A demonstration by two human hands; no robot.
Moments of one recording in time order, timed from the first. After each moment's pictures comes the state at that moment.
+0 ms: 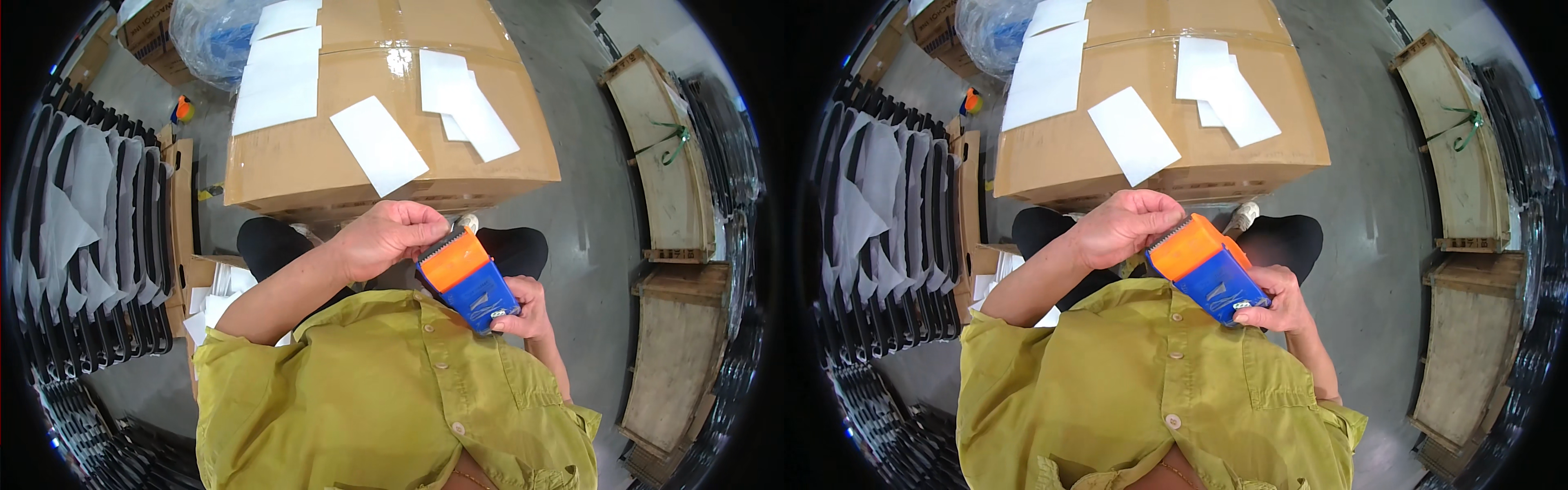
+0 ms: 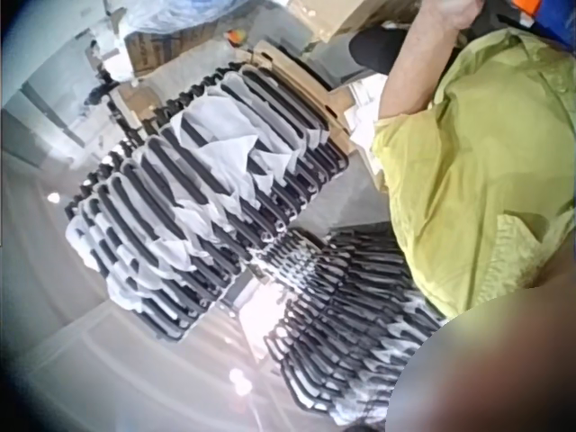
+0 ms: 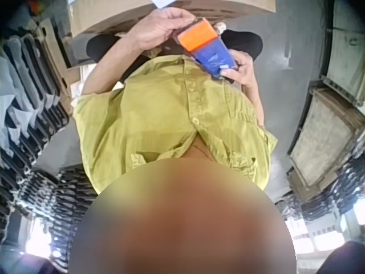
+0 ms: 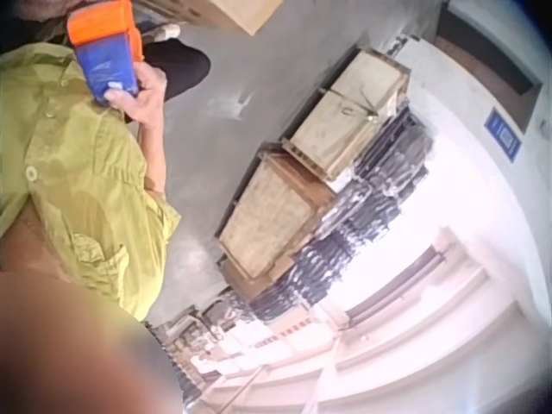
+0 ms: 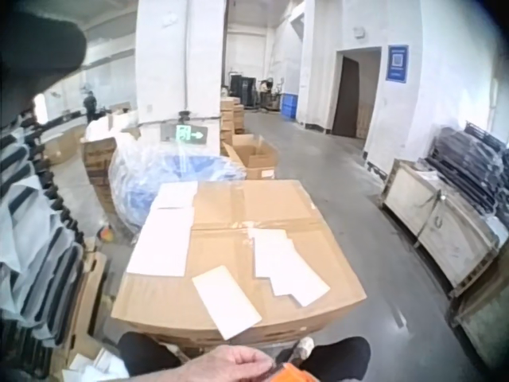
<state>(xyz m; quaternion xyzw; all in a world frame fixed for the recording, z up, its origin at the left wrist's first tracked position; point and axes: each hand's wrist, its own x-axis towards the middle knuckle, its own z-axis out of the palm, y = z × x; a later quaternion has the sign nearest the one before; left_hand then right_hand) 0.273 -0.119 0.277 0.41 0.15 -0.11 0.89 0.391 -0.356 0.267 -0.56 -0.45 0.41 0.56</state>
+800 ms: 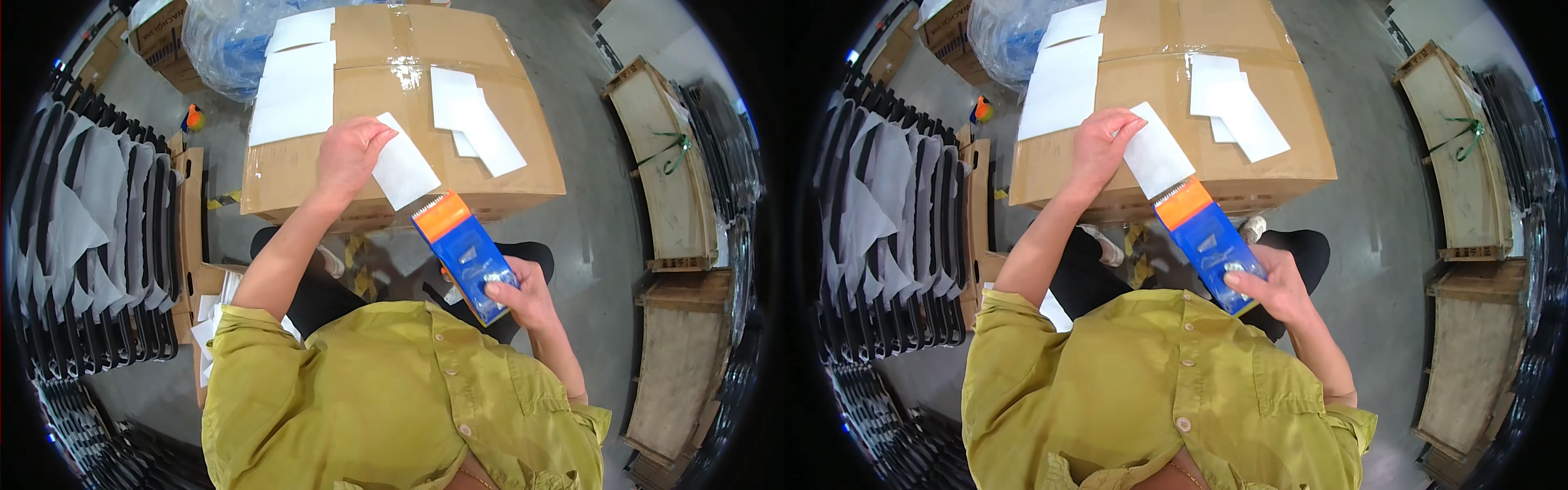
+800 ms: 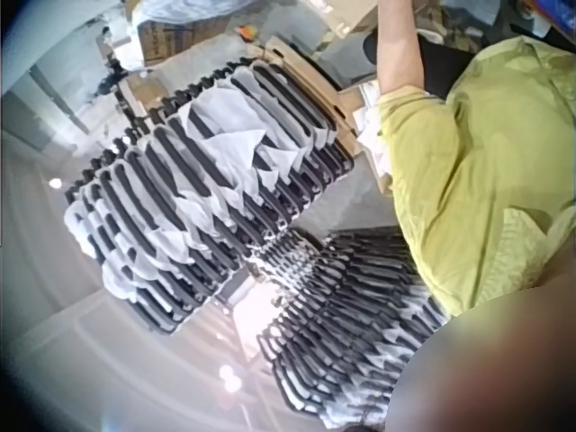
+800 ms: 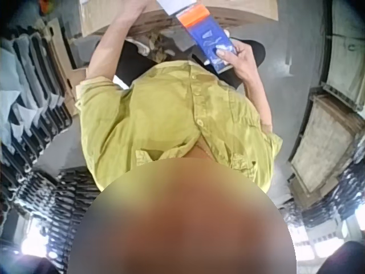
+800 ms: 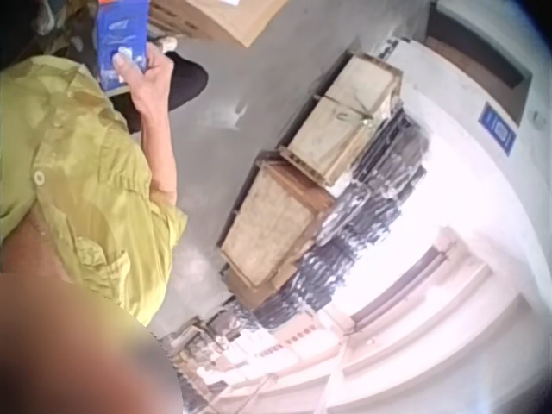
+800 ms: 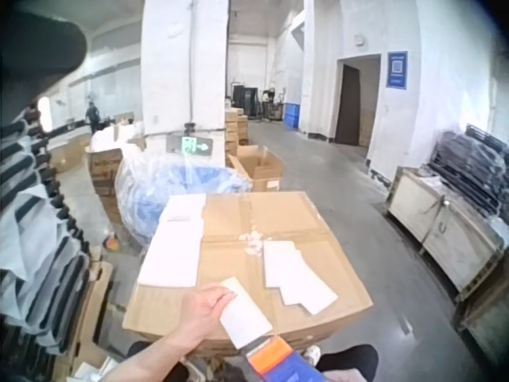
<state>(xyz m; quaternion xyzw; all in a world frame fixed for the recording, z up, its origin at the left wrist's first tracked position) 0.312 -0.025 0.248 0.83 0.19 0.37 0.36 0.376 -0.312 0.303 -0.63 -0.23 0.48 0.57</state>
